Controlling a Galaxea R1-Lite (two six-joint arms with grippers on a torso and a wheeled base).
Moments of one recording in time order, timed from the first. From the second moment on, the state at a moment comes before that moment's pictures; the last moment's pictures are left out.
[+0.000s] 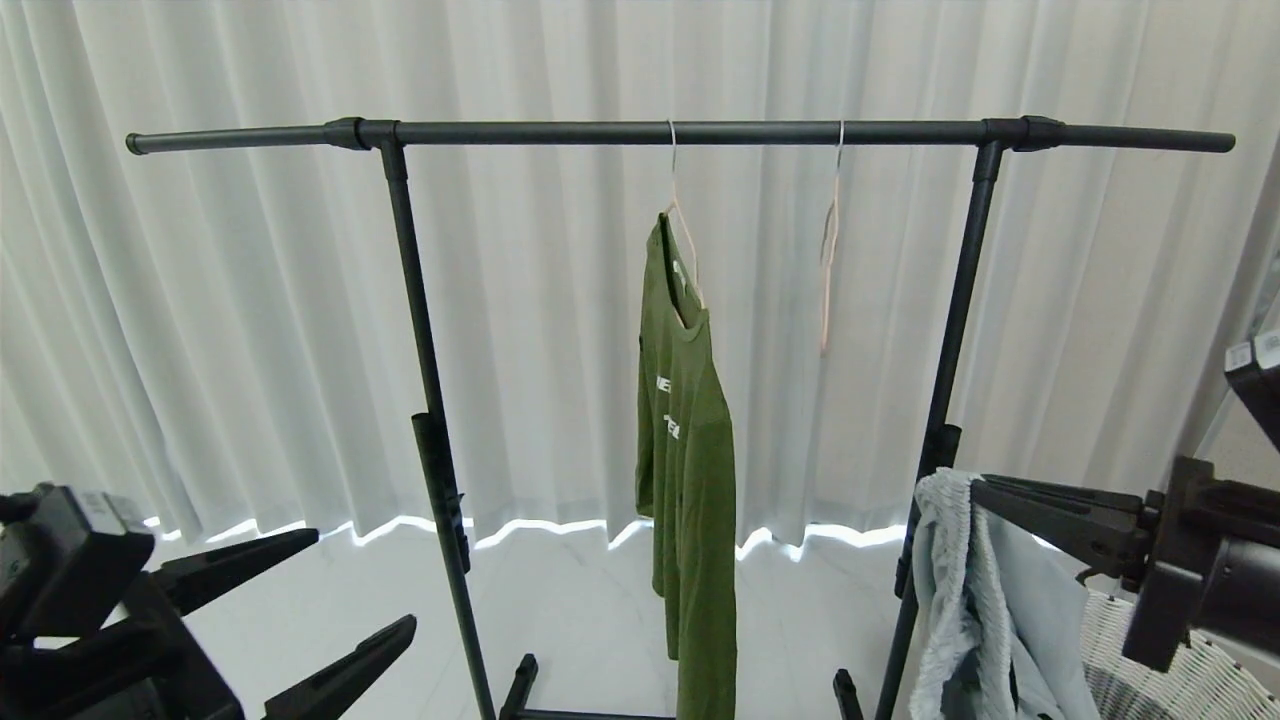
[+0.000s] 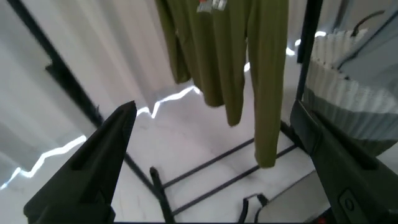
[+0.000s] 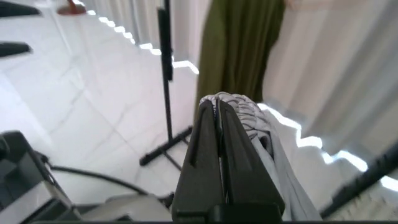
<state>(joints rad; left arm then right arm) -0.27 1.01 -0.23 -0.50 -0.31 0.20 0.70 1.16 -0.52 -0.49 0.16 0.10</state>
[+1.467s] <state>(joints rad) -0.95 1.74 -0.63 -0.60 -0.37 -0.17 0.83 1.34 -0.54 -0.80 0.16 0.24</state>
